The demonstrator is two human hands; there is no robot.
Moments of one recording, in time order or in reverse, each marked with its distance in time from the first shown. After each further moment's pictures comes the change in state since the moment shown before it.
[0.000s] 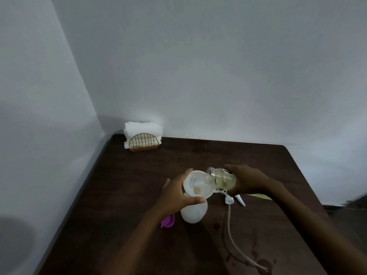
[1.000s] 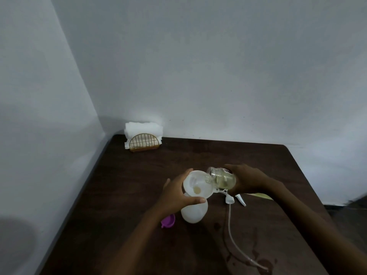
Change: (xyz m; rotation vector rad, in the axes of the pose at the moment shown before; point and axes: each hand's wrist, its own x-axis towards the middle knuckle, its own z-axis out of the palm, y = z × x) left_hand 0.000 -0.001 0.000 0.012 0.001 0.000; right_hand 0.002 0.001 0.001 0.001 -0.021 -0.002
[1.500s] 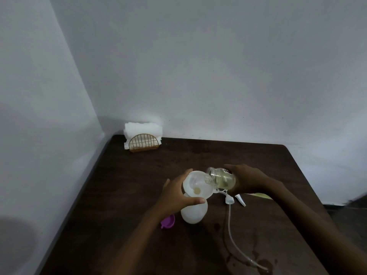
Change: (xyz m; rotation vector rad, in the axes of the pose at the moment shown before) left_hand 0.000 0.003 -0.001 -0.008 0.001 0.021; right_hand 0.004 0.004 0.002 -0.007 0.001 0.007
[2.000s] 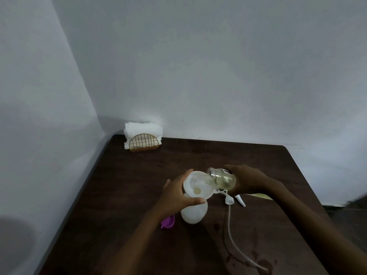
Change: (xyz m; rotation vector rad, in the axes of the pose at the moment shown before) left_hand 0.002 -0.006 0.002 0.010 0.011 -0.017; right_hand -0.002 -0.004 -0.003 -0.004 -0.006 0.002
